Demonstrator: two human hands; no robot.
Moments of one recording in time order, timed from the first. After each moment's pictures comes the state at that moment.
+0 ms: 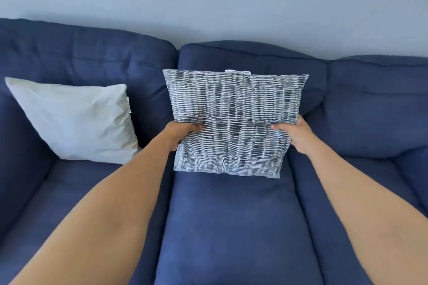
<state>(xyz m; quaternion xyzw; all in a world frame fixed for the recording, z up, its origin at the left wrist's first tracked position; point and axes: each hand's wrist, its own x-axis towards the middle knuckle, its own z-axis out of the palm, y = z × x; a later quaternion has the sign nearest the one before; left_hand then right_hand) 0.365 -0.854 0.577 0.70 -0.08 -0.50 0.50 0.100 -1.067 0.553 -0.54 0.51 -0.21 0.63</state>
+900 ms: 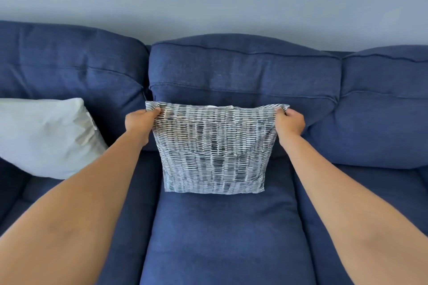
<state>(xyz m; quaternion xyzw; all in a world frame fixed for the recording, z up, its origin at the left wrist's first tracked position) 0.434 -0.960 0.536 0.80 0.02 -0.28 0.54 0.172 -1.163 0.517 -0.55 0.67 -0.29 0.42</state>
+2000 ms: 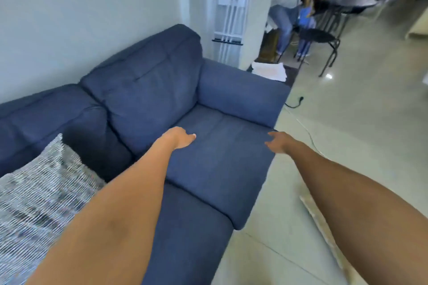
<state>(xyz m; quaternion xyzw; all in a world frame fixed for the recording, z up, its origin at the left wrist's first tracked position) -0.063 -0.993 0.631 0.60 -0.73 -0.30 -0.11 -0.344 -0.885 0.610 -0.44 0.85 0.02 0.29</state>
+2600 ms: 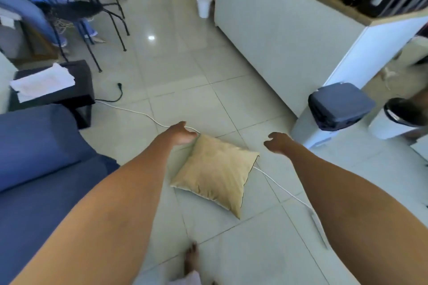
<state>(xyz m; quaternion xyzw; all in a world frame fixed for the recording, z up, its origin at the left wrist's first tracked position) -0.693 -0.718 0.573 0.19 -0.90 -0.30 -0.24 -0.747 -0.431 0.554 0.06 0.95 -0.13 0.28</state>
